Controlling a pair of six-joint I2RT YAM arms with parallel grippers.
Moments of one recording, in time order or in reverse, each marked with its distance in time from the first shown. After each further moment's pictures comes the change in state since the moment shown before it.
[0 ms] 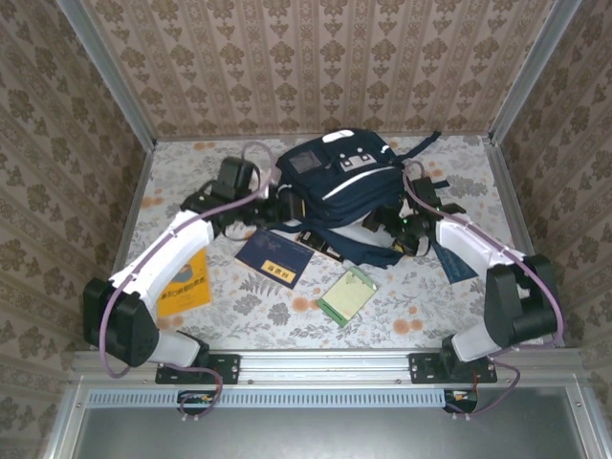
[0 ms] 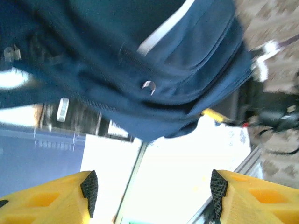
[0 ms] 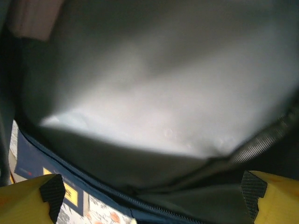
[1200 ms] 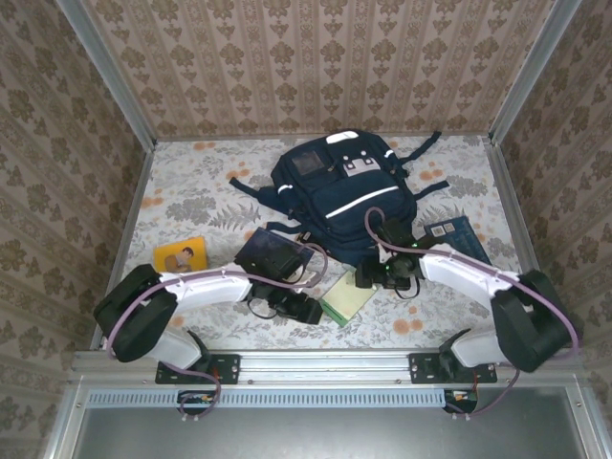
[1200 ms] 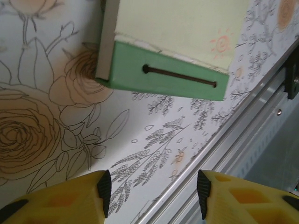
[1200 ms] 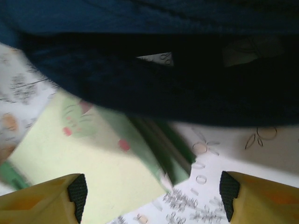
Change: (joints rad) left arm -0.415 0.075 -0.461 0.188 0.043 0.022; right arm 0.298 -0.040 -0.158 -0.111 0.177 -0.187
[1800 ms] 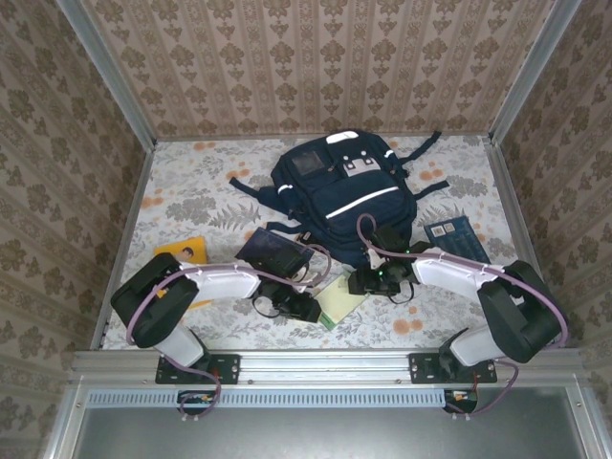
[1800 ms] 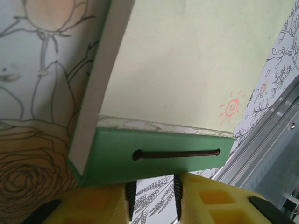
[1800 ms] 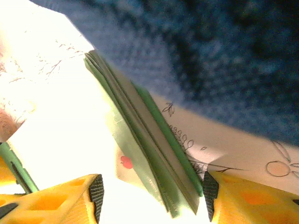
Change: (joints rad) left arm 0.016 0.117 0.022 0.056 0.014 -0.010; right arm 0.039 0.019 -0.068 0.146 -0.148 0.018
